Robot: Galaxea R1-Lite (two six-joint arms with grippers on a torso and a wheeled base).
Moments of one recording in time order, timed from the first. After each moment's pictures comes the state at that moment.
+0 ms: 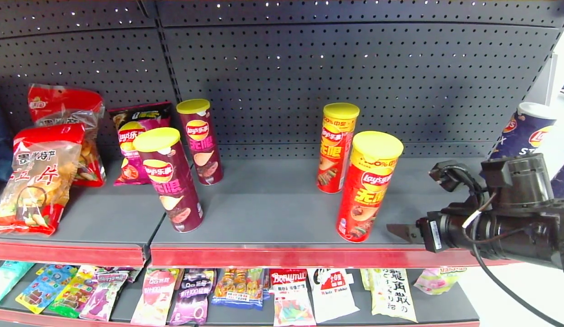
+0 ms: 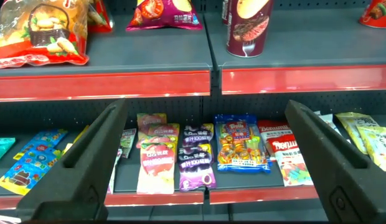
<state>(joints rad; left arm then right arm) 0.00 0.00 0.00 0.01 -0.05 0.01 0.33 1.56 -0.64 -0.27 -0.02 0.00</state>
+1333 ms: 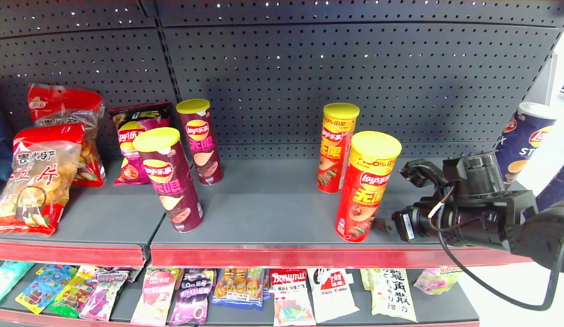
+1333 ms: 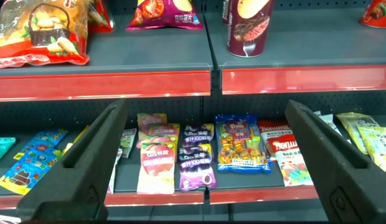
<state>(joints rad) 0.00 0.00 0.00 0.01 -0.05 0.01 0.35 1.72 -0.72 -0.33 -0.04 -0.03</state>
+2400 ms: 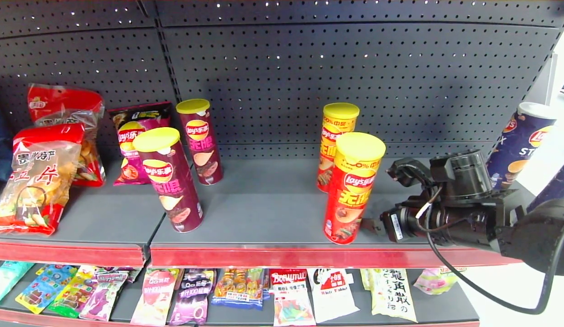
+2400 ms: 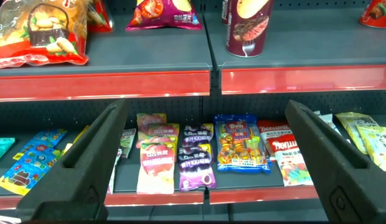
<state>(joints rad) 0.00 0.00 0.00 0.01 -0.05 0.01 0.43 1.73 -0.75 -0.33 -0.07 -0.02</state>
